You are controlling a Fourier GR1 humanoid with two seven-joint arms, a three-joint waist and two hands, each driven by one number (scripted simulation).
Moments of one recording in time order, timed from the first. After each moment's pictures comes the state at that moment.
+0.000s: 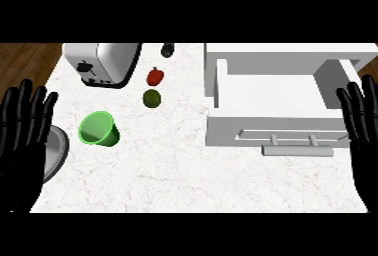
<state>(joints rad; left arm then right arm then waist) 0.01 0.10 0.00 -2.10 0.01 0.01 0.00 -0.02 -0.12 -0.01 -2.10 0.00 0.01 0.00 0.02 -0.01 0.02</state>
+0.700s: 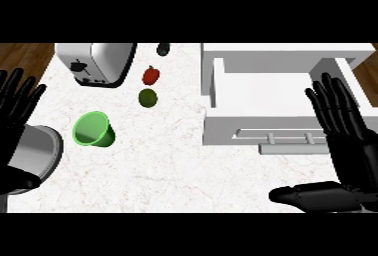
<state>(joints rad) -0.11 0.33 0.27 -1.68 0.55 -0.37 0.02 -0.07 -0.14 0.02 -2.02 -0.06 0.09 0.08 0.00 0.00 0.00</state>
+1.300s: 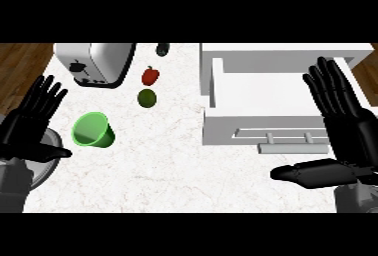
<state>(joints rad) -0.26 0.35 0.28 -1.17 0.37 -0.46 -0.19 -0.18 -0.16 -0.03 -1.90 -0.08 0.13 0.07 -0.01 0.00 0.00</state>
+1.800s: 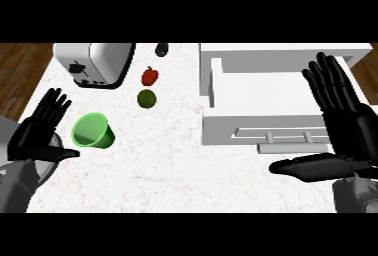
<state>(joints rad) -0.37 0.40 0.29 -0.75 0.18 -0.48 -0.46 -0.21 -0.15 -0.05 -1.87 -0.07 0.14 0.05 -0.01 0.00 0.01</state>
